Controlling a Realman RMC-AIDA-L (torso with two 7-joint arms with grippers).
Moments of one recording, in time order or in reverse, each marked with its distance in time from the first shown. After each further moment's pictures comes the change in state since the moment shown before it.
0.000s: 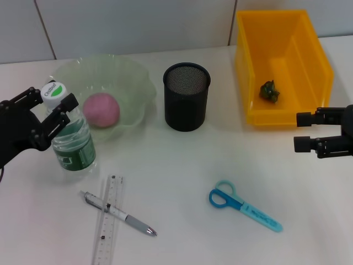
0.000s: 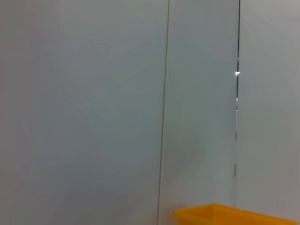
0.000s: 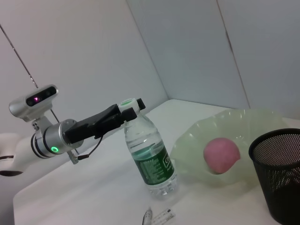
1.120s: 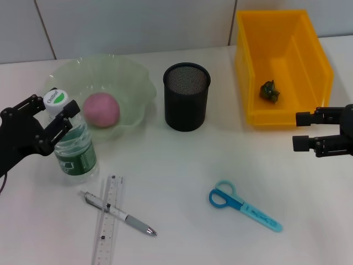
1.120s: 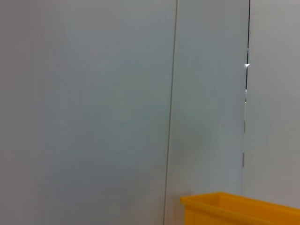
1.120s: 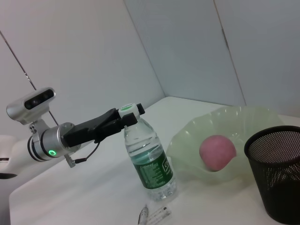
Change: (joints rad) left arm 0.001 -0.002 -0.002 -0.040 0.001 -0.034 0.037; right arm 0.008 -0.001 0.000 0.005 -0.014 0.012 0.002
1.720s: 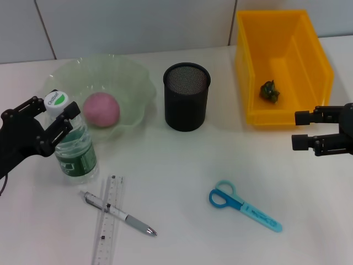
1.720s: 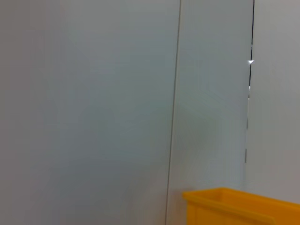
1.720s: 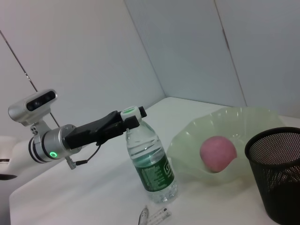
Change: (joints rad) left arm 0.000 0.000 0.002 -0.005 0.001 -0.014 0.000; right arm 0.004 0.000 0.000 0.001 0.000 0.001 0.001
